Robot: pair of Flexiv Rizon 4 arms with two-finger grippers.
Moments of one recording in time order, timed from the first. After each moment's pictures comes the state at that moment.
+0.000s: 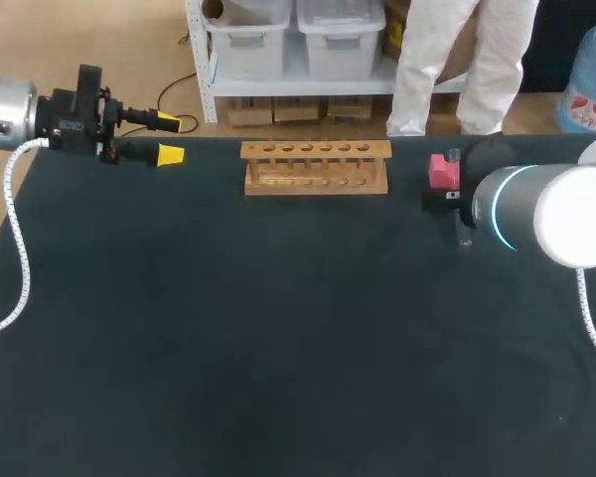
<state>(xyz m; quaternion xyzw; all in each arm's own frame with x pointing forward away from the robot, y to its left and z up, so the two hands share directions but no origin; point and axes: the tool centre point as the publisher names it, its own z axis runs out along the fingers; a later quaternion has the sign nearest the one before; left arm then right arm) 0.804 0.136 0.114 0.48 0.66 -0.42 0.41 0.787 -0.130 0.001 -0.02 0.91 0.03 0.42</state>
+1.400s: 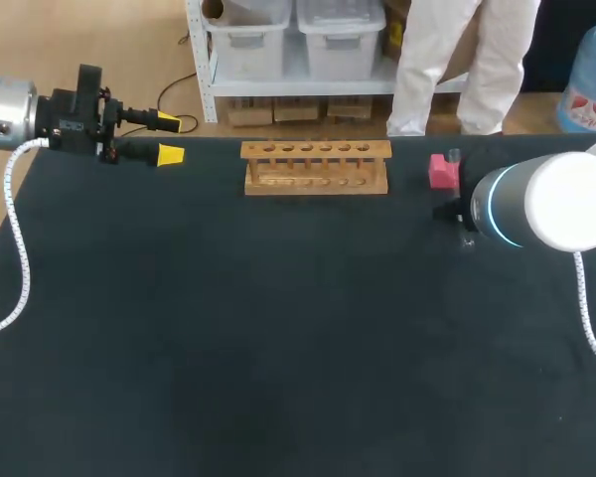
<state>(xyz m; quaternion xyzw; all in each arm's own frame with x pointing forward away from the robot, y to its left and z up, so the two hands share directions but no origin) 0.804 0.136 0.114 0.48 0.66 -0.42 0.41 0.783 -0.140 -0.021 -0.04 0.93 0.00 0.38</state>
